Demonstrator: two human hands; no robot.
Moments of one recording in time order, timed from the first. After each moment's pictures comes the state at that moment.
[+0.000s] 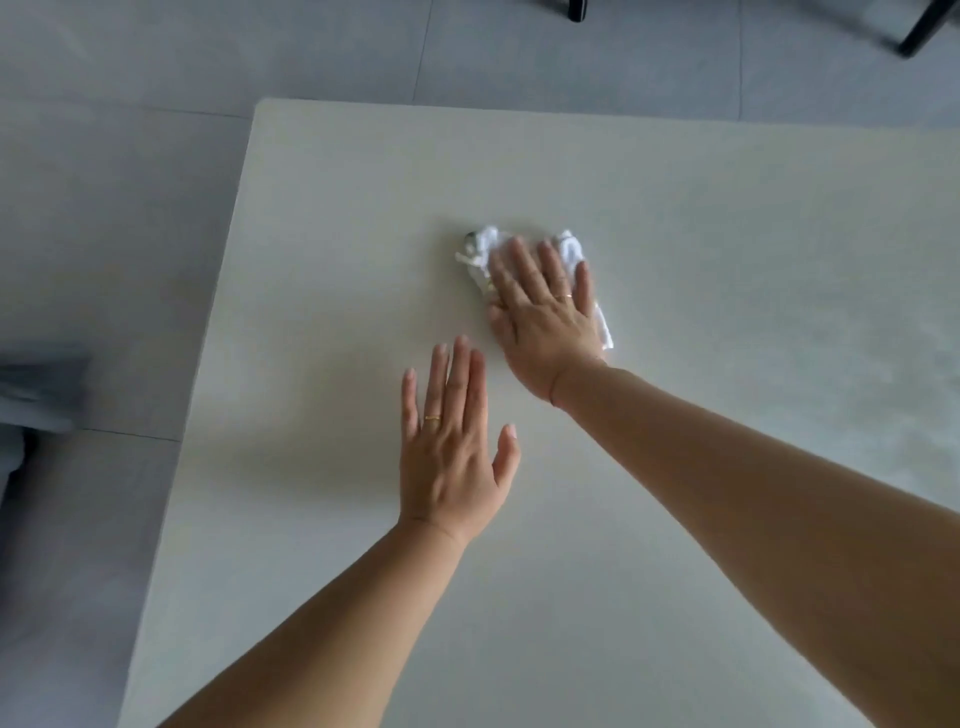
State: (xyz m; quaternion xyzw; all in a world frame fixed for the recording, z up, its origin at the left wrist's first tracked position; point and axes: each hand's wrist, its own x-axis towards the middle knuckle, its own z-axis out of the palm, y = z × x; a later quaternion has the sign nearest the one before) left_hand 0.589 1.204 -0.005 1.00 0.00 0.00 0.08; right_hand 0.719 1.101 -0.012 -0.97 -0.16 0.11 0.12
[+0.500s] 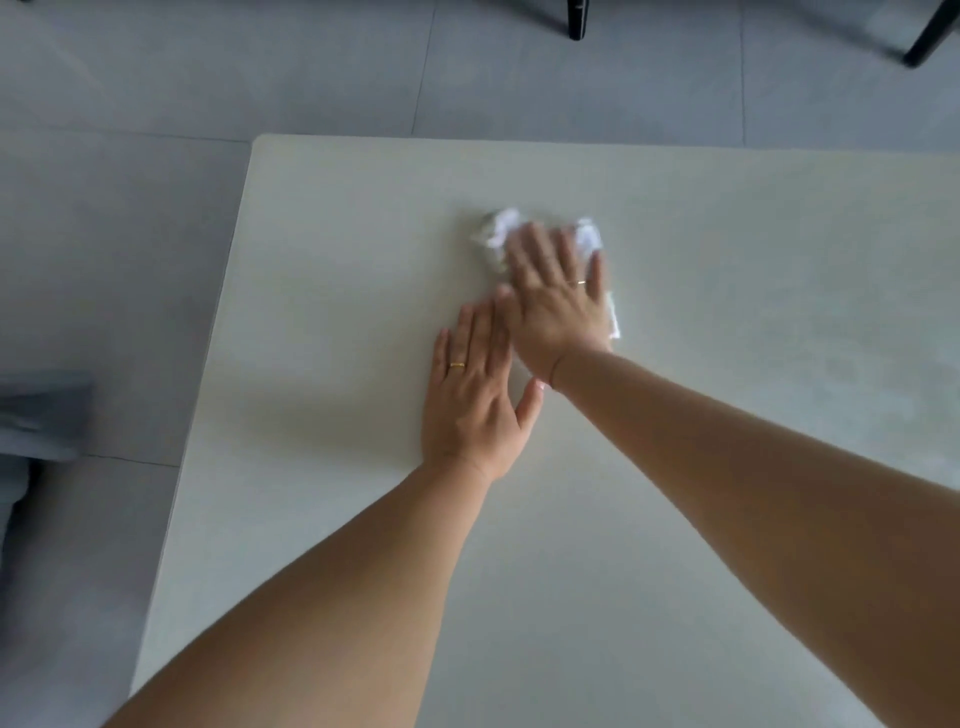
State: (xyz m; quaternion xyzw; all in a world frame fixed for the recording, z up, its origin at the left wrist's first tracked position) left_hand 0.674 1.199 -0.020 1.00 0.00 -0.05 0.09; right_hand 0.770 1.104 -0.014 -0.98 -0.11 0.10 0.13
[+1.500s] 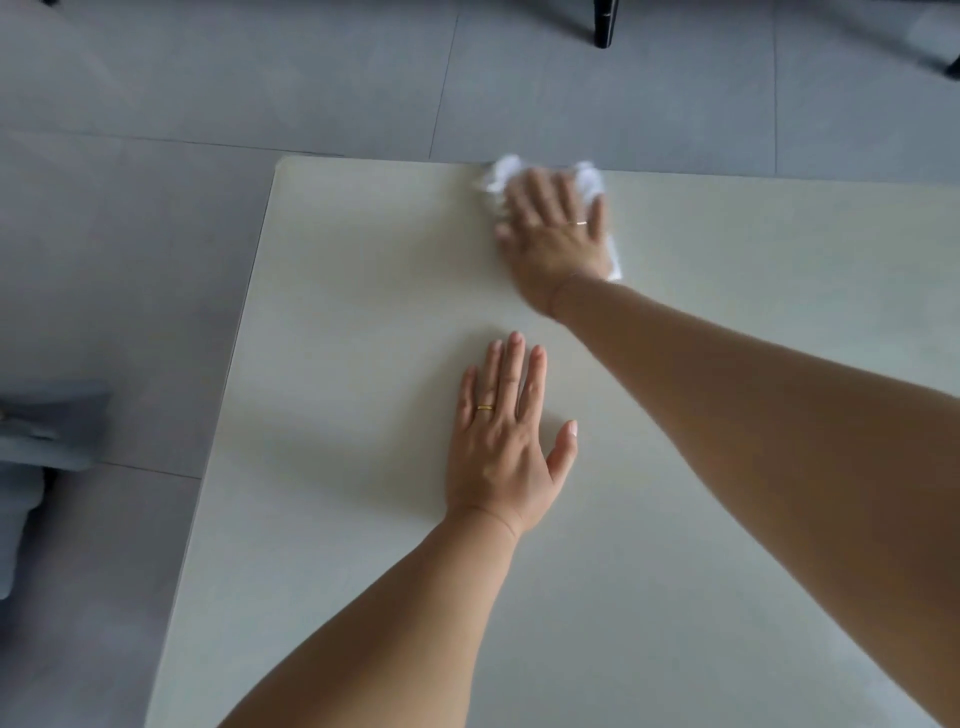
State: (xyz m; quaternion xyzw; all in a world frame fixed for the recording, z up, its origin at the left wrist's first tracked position) left_hand 0.674 1.199 -0.022 0.99 0.00 -0.03 0.11; right_hand 0.865 1.145 -0.009 -0.98 -0.13 0.13 0.12
